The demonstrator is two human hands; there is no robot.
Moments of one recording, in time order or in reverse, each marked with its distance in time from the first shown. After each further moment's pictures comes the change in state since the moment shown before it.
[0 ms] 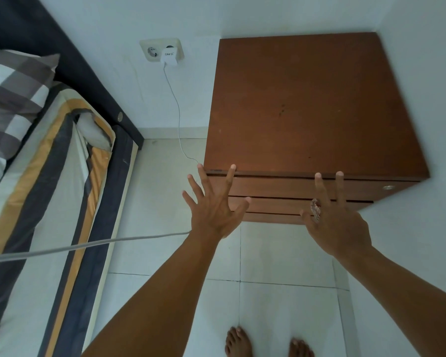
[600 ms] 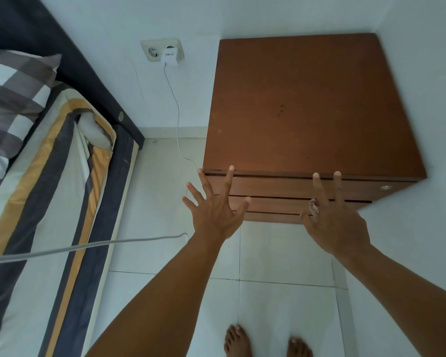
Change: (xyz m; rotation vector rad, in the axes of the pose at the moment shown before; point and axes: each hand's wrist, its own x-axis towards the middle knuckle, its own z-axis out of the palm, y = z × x) left_hand -0.005 0.008 0.001 0.051 -0.019 -0.089; right_hand 0.004 0.003 -0.003 -0.063 -0.076 -0.001
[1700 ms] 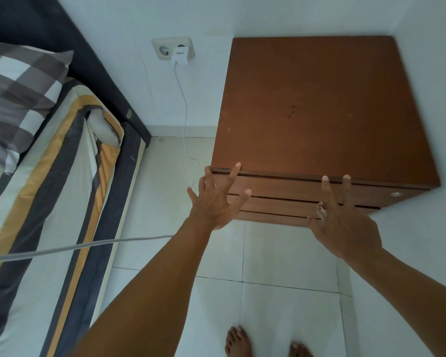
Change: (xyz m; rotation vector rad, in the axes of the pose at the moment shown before) left_hand 0.021 -0.023 -0.025 -0.160 -0.128 0.091; right_hand 0.007 0.000 -0.008 -0.068 -0.136 -0.018
